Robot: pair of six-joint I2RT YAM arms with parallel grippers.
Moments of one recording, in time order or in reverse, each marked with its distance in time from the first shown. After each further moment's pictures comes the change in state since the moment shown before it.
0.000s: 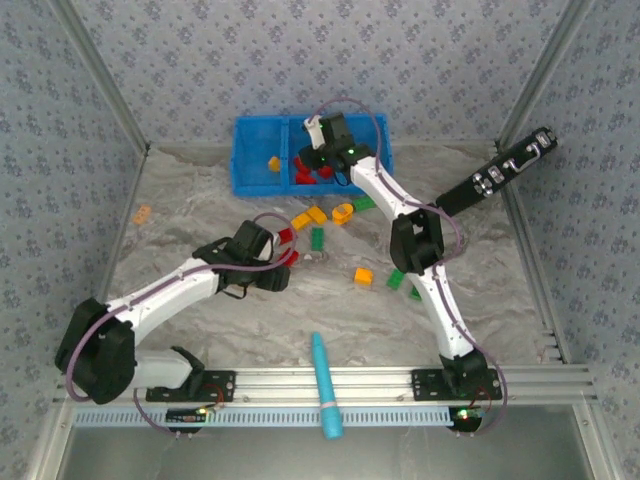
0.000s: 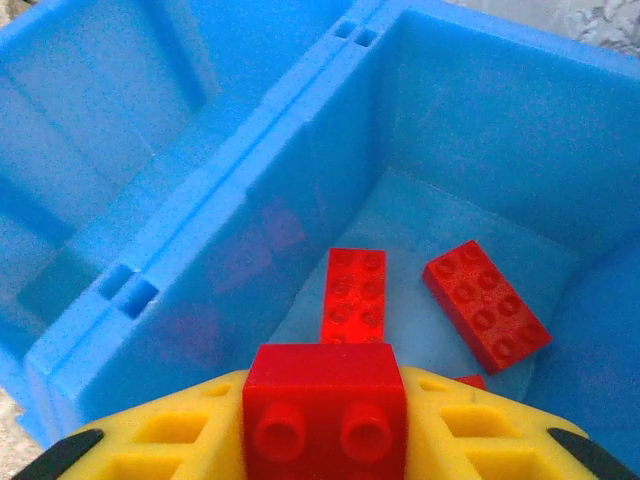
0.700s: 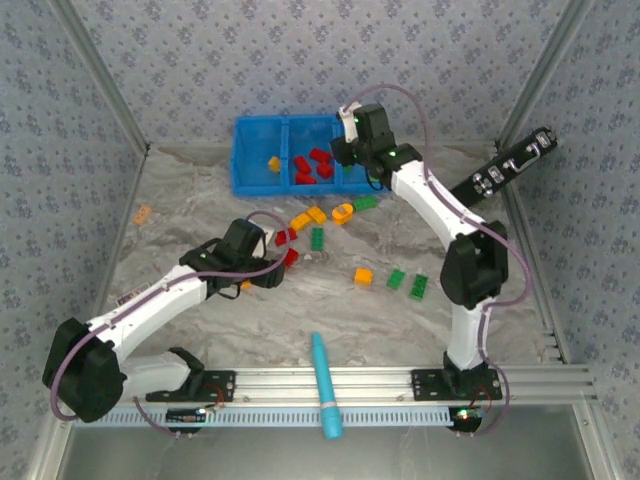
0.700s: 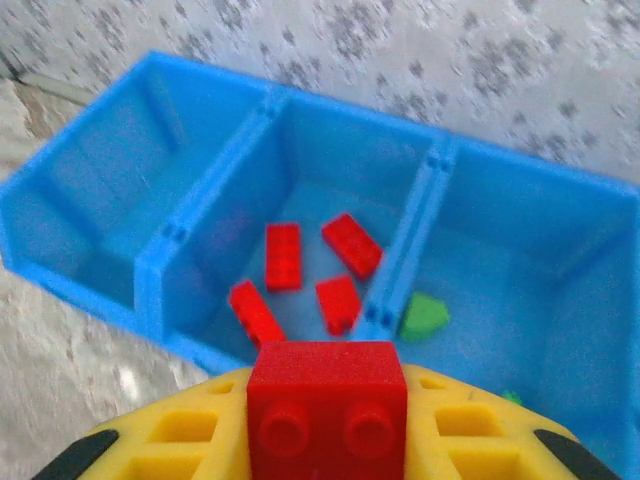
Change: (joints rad) left arm 0.002 -0.117 0.000 -0.006 -0.048 0.076; right arm -0.030 -0.587 -0.588 0.087 0.126 0.042
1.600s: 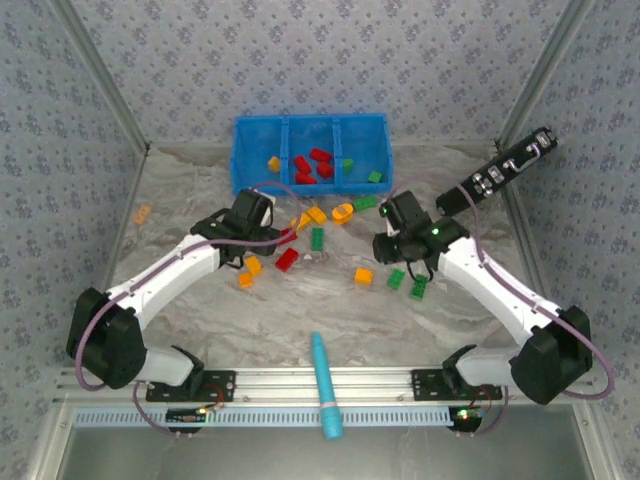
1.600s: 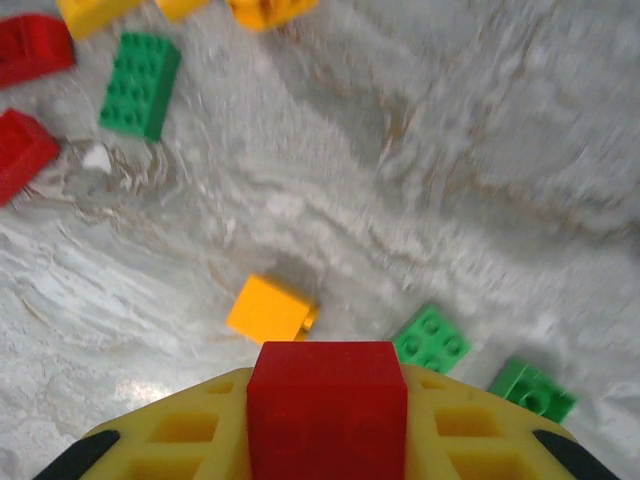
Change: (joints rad) left arm 0.056 0.193 0.227 -0.009 -0.229 0.147; right arm 0.084 -0.675 -0.744 -0.436 0.072 0.298
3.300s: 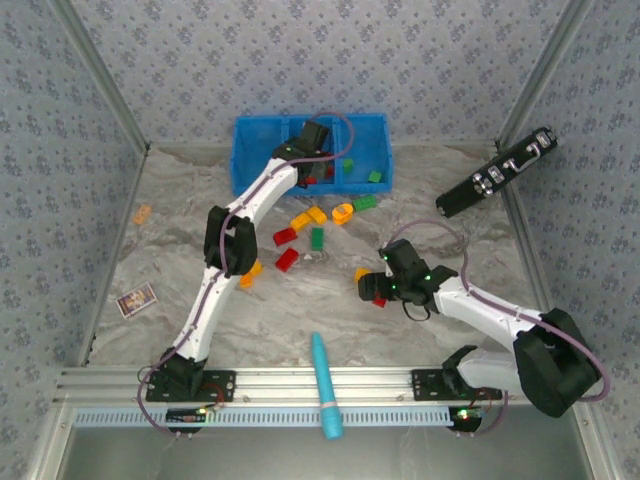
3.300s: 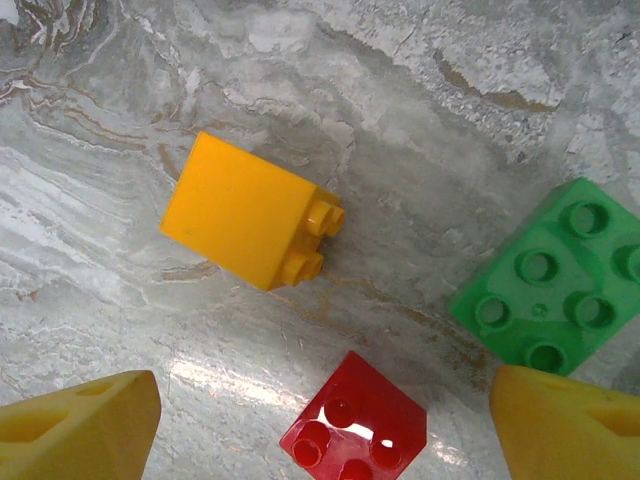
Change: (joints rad) left arm 0.050 1.194 1.459 -0.159 -0.013 -0.071; right arm 0.067 -0.090 -0.542 0.449 -0.099 0.167
